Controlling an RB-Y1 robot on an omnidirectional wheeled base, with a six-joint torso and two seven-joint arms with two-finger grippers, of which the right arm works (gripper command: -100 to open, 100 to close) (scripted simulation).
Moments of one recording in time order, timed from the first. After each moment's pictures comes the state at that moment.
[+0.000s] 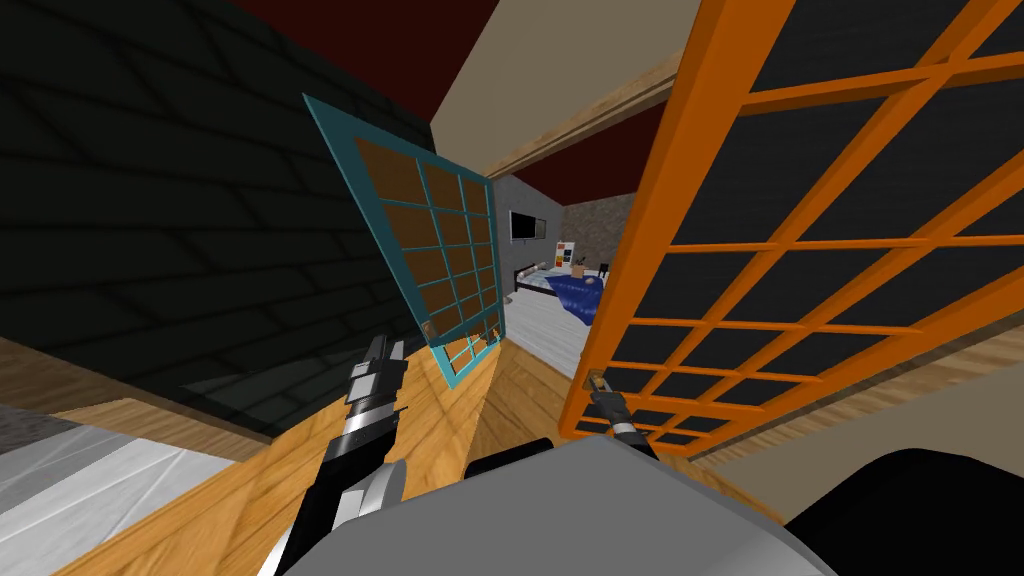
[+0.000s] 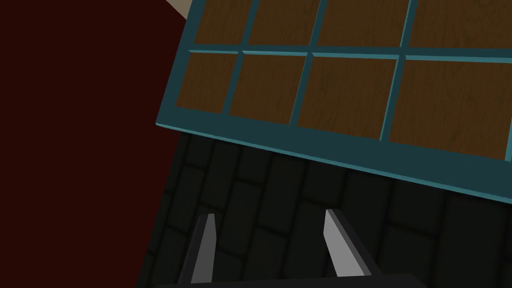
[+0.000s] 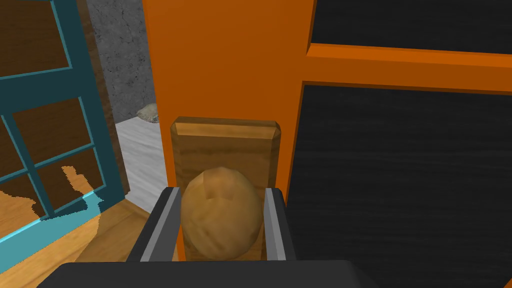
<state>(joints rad) 0.32 -0.37 0.14 -0.90 -0.47 -0.96 -1.63</state>
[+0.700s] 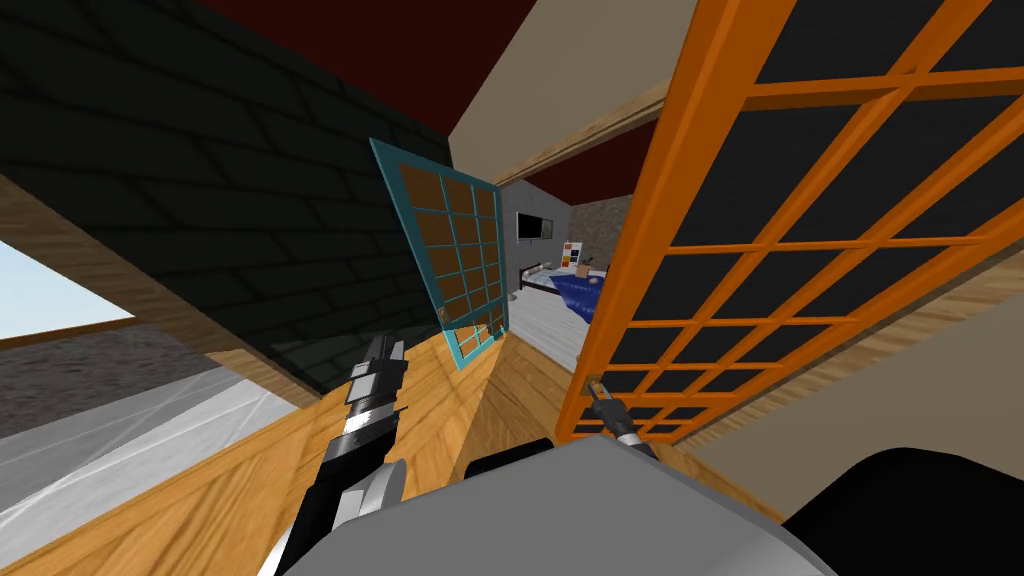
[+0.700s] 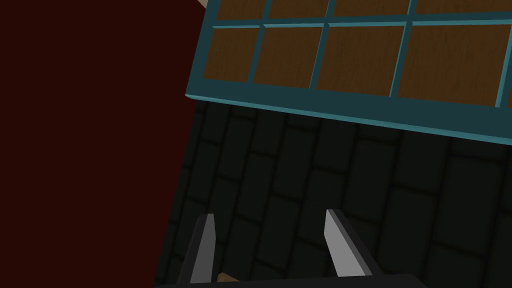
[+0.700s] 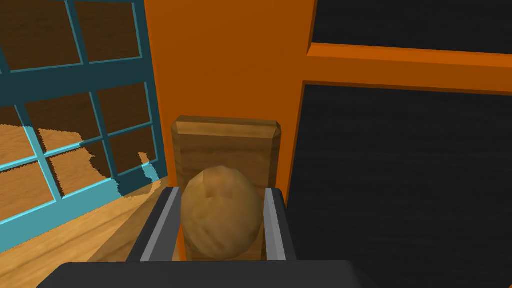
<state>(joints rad) 0.35 -0.41 0.22 -0.89 -0.42 -1.03 -1.69</state>
